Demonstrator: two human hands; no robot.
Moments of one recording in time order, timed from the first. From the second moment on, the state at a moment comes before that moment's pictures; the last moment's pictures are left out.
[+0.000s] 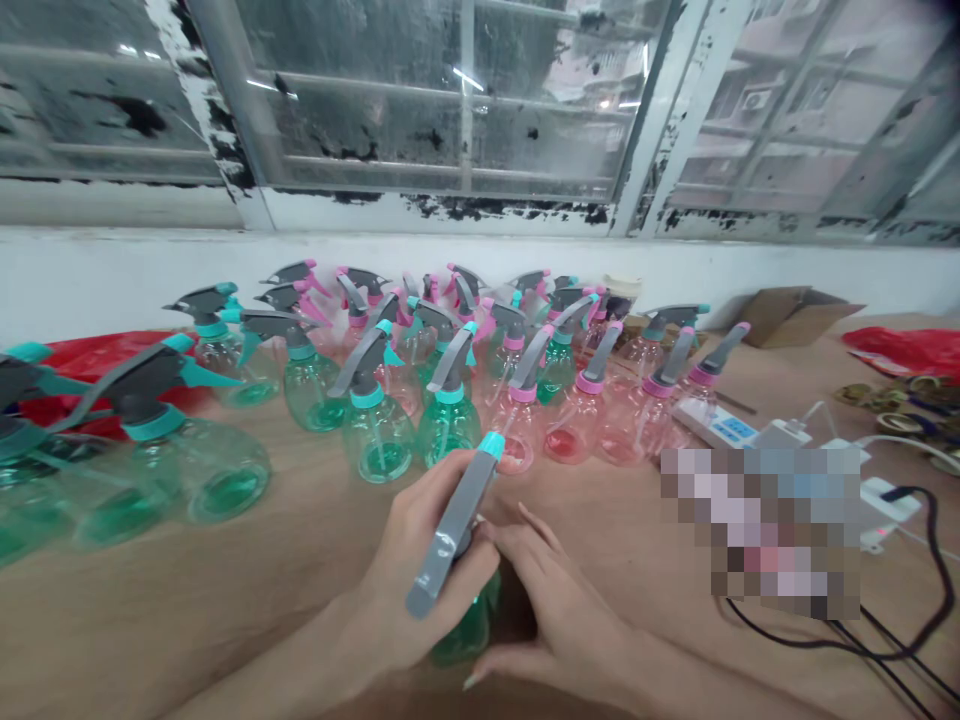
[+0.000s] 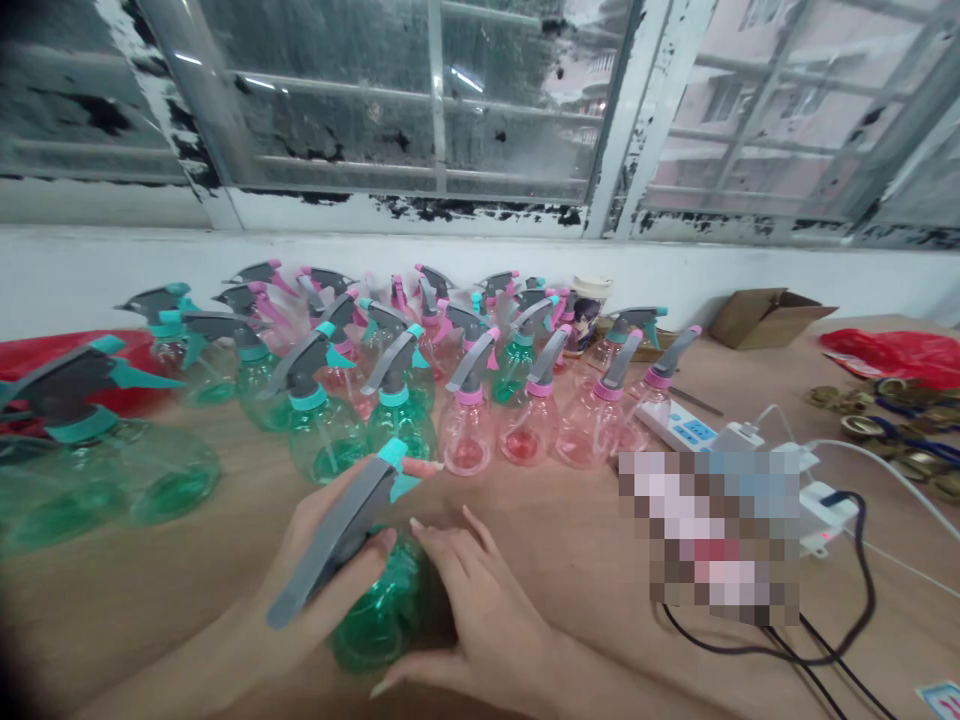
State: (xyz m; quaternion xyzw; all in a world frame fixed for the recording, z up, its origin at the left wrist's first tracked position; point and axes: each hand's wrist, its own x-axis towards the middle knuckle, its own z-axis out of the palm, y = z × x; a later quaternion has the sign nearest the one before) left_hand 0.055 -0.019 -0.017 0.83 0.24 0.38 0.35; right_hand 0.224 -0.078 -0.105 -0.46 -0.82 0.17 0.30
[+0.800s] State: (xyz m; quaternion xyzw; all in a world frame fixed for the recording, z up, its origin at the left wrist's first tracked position) left_hand 0.048 0.004 -0.004 0.81 0.32 0.35 0.34; right_hand 0.259 -0.073 -0.110 -0.51 -0.82 0.17 0.21
